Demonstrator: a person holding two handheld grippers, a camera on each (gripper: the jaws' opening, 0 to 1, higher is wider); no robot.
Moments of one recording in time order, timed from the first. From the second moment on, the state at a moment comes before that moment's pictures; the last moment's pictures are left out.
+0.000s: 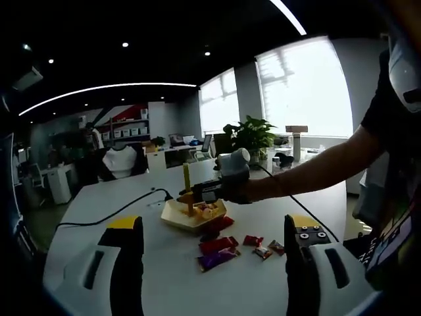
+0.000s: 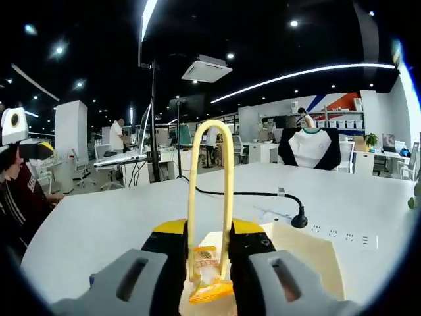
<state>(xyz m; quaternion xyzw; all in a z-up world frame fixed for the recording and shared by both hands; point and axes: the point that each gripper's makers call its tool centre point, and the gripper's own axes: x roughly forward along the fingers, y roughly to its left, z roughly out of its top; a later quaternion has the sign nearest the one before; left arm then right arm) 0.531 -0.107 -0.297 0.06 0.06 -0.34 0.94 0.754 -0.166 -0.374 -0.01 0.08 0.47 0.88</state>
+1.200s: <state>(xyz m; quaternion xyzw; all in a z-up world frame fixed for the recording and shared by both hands) 0.533 -0.112 -0.294 0.06 0.06 -0.34 0.93 0.709 -0.196 -0.323 0.04 0.00 0.46 0.89</state>
